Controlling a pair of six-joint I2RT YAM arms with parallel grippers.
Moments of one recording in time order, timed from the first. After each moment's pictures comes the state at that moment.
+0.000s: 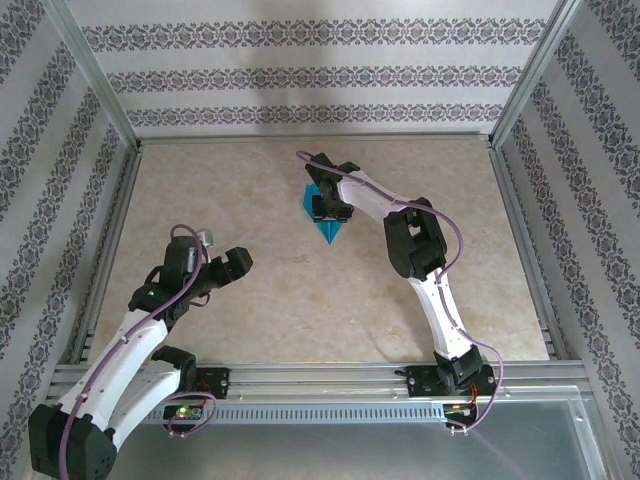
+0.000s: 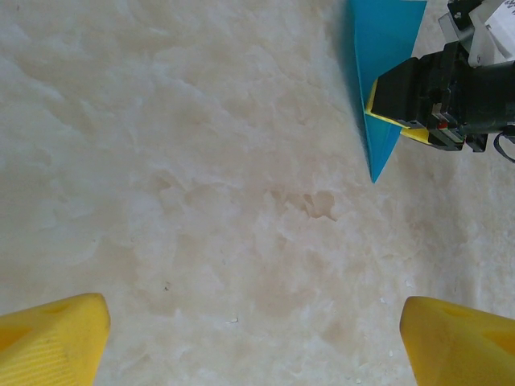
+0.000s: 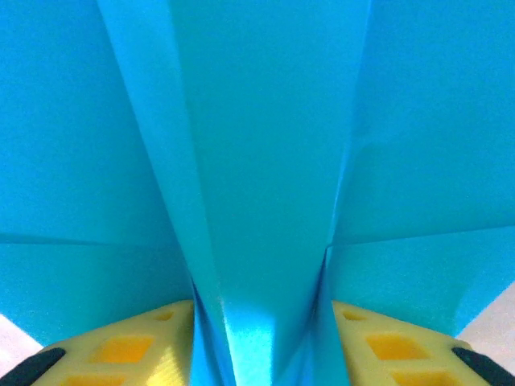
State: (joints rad) left arm -0.25 0.78 0.54 -0.48 0.19 -0.72; right arm 0.53 2.39 2.00 -0.94 0.02 0.55
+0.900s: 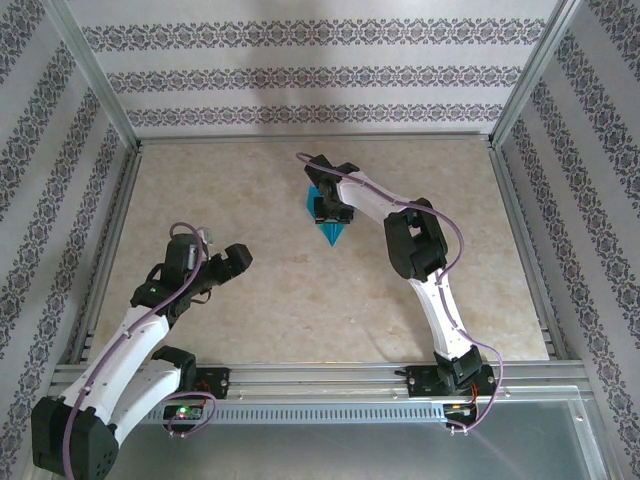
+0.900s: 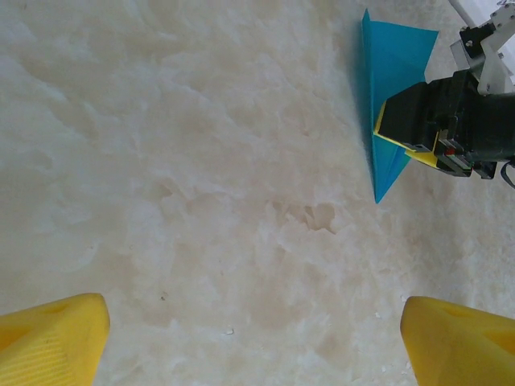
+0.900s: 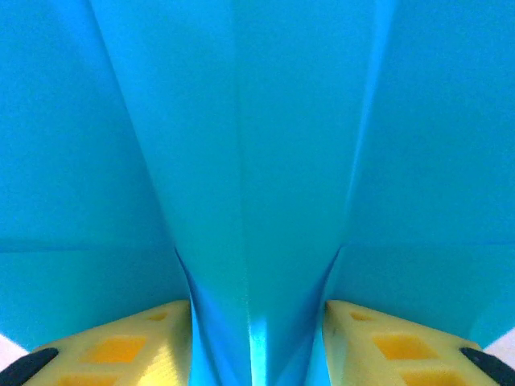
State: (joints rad) left arm -0.23 0.82 0.54 -0.45 0.19 -0.76; right arm 0.55 2.37 1.99 -0.97 0.07 0.57
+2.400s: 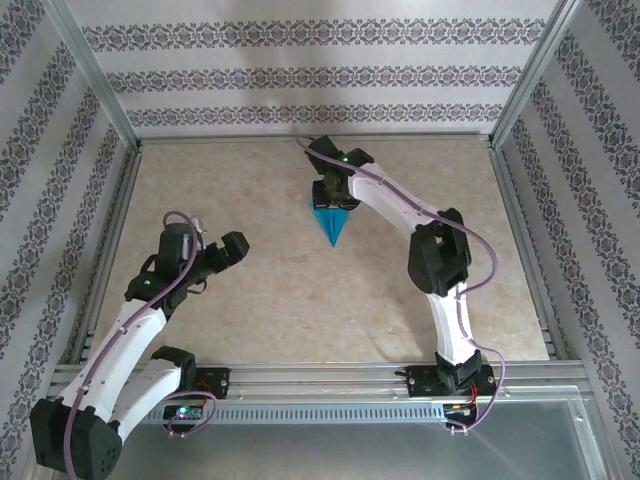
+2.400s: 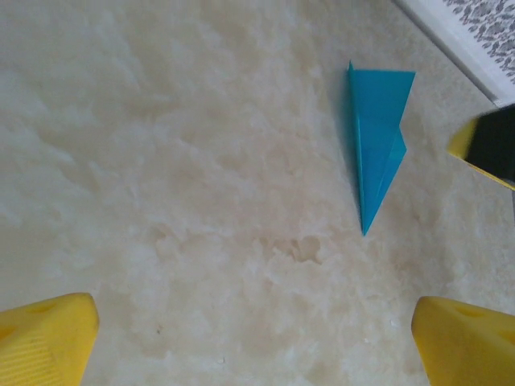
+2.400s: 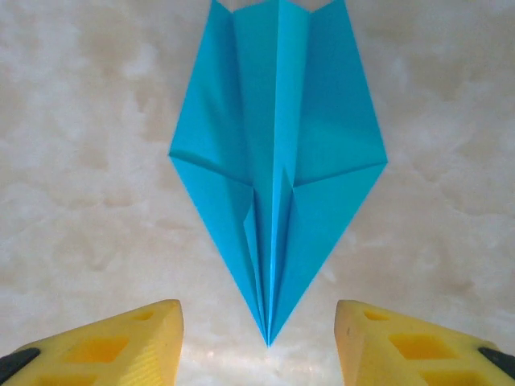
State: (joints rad) left arm -0.19 0.84 0.65 -0.49 0.16 -0.69; right arm 0.59 2.09 1.94 -1.02 0.13 0.50
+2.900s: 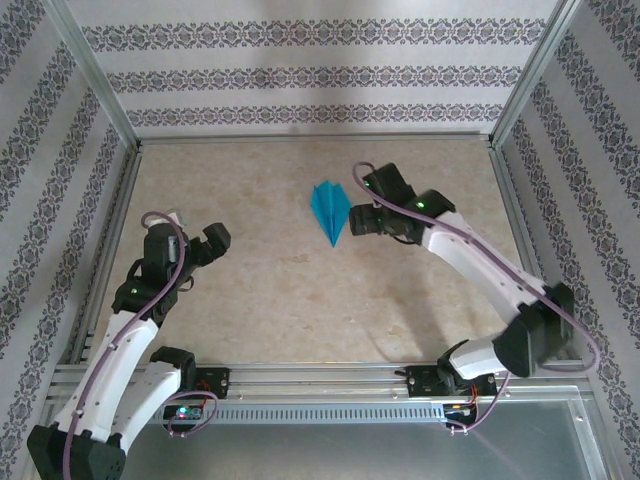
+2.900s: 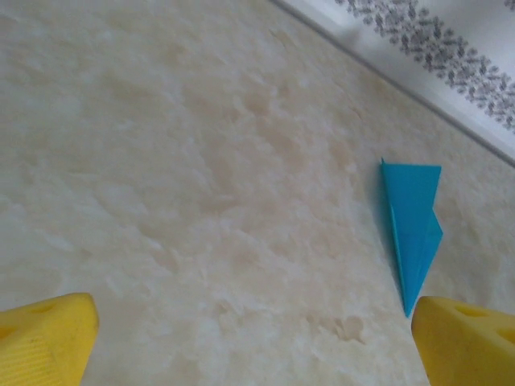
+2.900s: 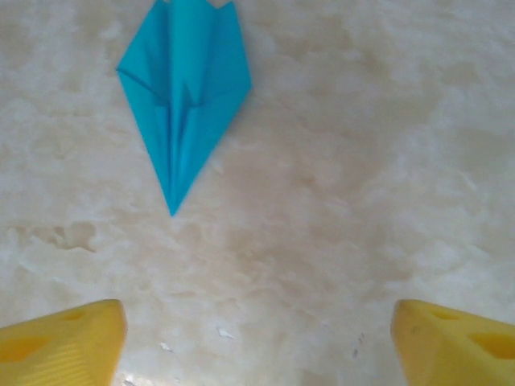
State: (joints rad) left arm -0.15 0.73 0.67 -0.51 -0.06 -0.63; right arm 0.55 1.38 1.27 -0.87 0.20 0.37
